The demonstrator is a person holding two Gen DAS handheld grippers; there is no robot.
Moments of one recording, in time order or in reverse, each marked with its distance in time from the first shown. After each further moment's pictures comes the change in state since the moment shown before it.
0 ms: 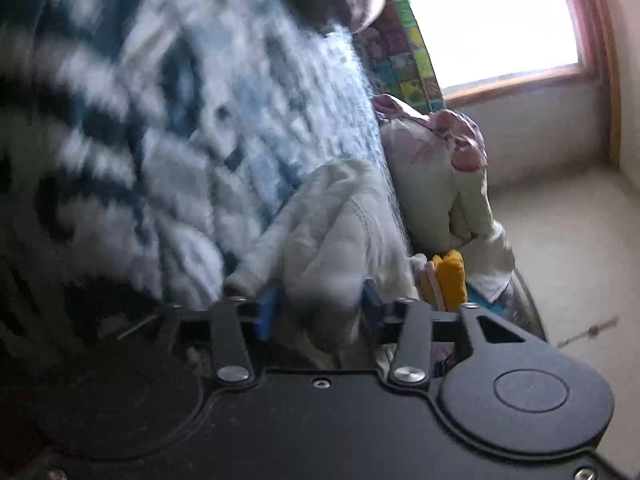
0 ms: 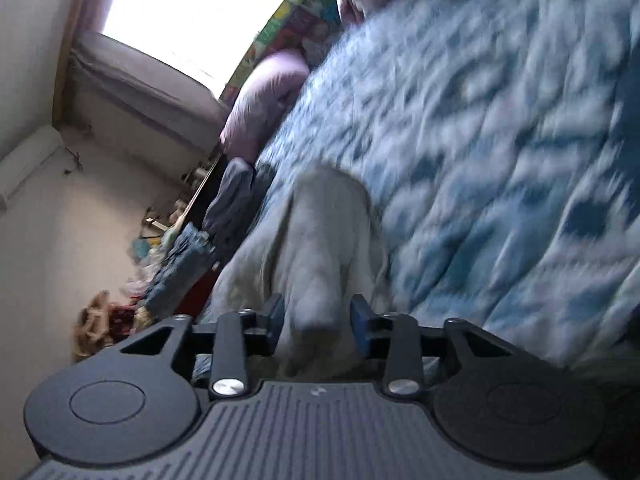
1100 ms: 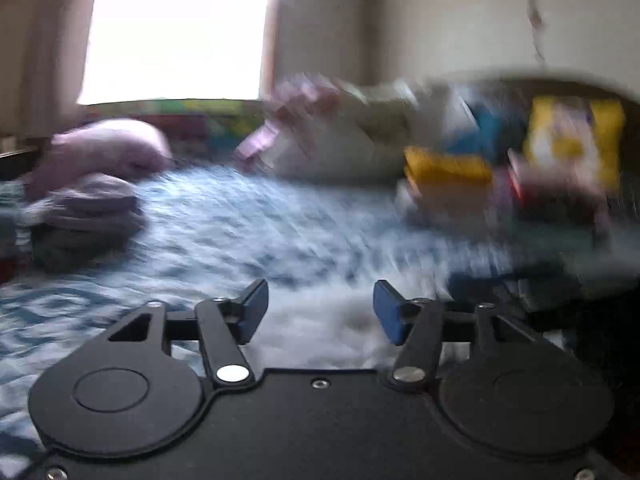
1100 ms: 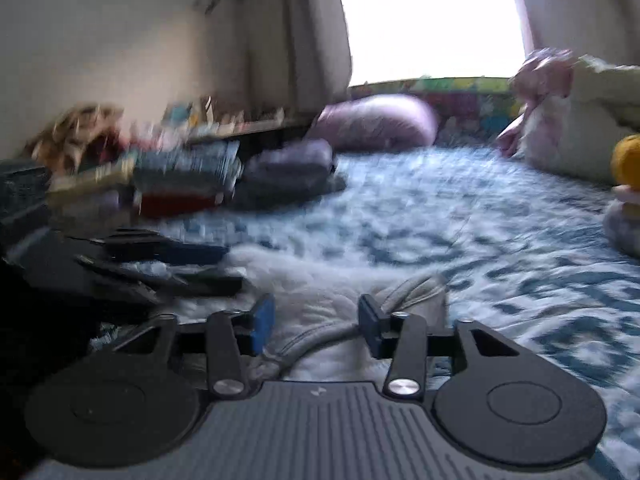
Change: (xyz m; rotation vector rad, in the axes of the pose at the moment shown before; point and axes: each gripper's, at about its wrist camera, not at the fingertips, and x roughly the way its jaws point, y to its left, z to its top) left arm 0.021 -0.091 0.004 1.084 -0.163 0.017; right arm 0.036 0.076 0.000 -0.790 -0.053 -0.028
